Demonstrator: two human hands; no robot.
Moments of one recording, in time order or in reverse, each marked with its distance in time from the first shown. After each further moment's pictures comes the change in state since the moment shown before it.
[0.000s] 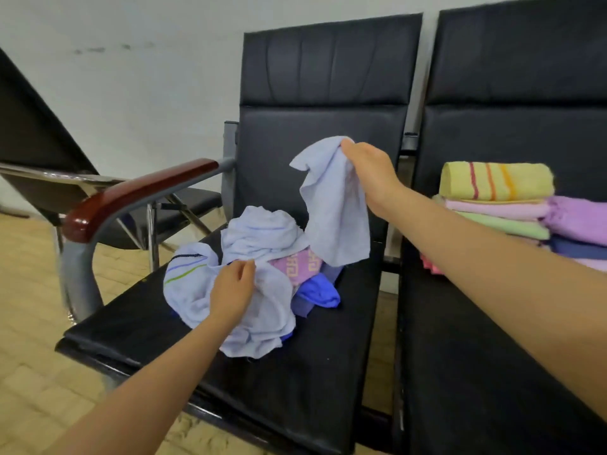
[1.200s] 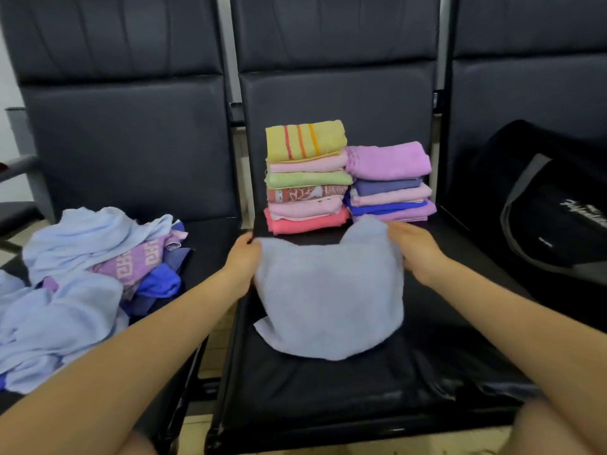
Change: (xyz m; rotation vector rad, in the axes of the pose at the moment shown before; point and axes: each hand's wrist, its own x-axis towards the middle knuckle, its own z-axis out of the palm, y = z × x) left_hand -0.112 0.184 0.199 -0.387 -0.565 -0.256; right_hand -0.159 0.151 -0.324 -0.015 0.431 0.476
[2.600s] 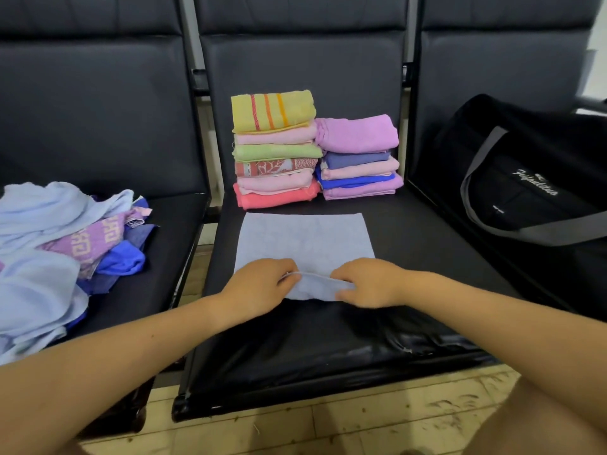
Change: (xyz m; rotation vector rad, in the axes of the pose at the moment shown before) left_hand -0.064 -0.048 0.029 1.035 -0.453 0.746; right_hand -0.074 0.030 -0.002 -1.368 -0.657 -0.397
